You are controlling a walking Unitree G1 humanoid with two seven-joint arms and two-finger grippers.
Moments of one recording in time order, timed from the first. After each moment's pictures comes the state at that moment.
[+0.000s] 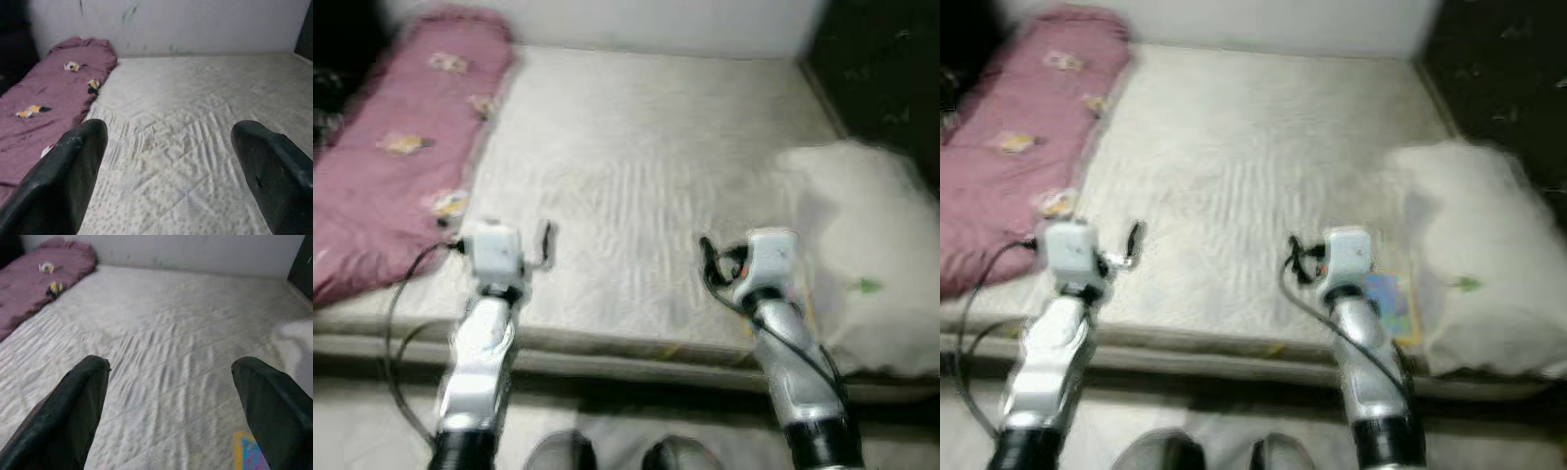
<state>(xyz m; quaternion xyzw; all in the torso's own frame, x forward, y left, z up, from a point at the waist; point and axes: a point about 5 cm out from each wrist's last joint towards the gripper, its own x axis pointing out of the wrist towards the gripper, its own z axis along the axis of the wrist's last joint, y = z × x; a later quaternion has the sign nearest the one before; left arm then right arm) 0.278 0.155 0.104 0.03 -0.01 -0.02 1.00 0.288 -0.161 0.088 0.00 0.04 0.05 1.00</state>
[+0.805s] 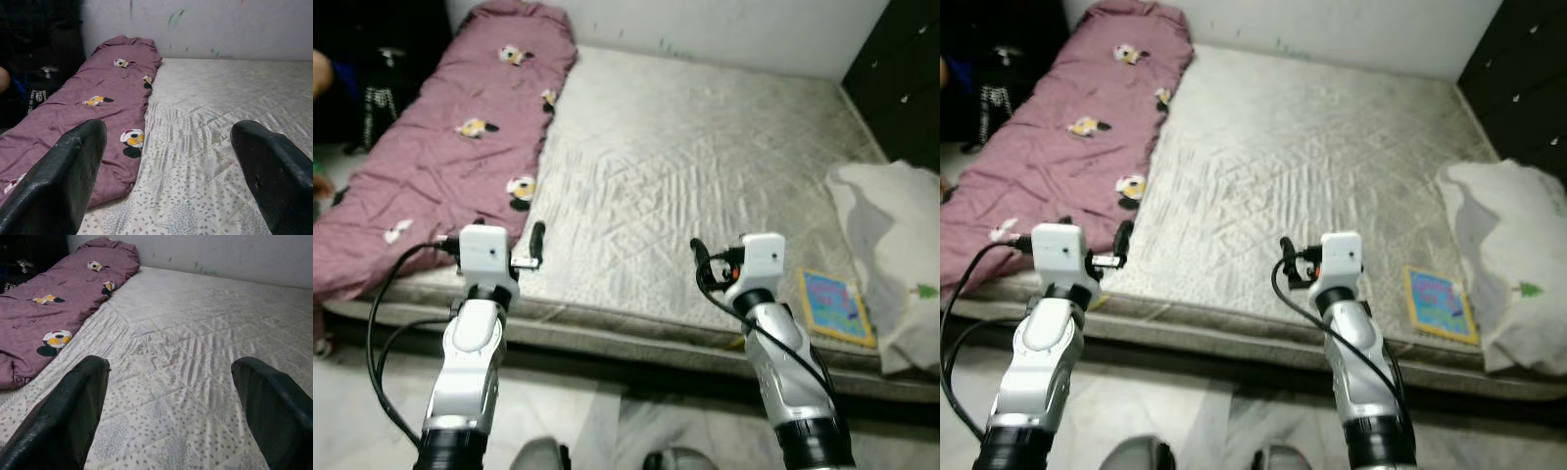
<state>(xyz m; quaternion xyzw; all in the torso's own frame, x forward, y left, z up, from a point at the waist) 0.279 0.162 0.108 0.04 -0.02 0.00 1.00 0.289 -0.155 0.090 0.00 0.03 0.07 1.00</state>
